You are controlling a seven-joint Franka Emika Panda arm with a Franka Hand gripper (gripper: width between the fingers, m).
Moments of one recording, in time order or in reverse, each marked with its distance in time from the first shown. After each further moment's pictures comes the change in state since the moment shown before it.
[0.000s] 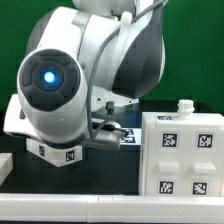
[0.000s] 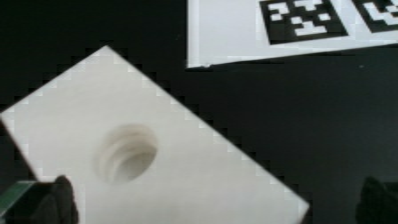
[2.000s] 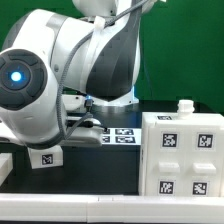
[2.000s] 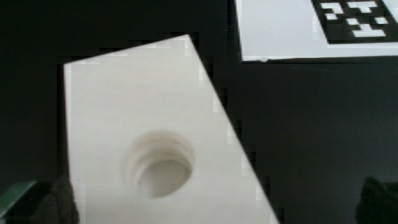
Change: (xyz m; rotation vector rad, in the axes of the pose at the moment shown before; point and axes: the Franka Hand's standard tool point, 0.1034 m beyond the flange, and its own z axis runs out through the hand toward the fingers) arm 0.006 0.037 0.002 0.020 0.023 -0.082
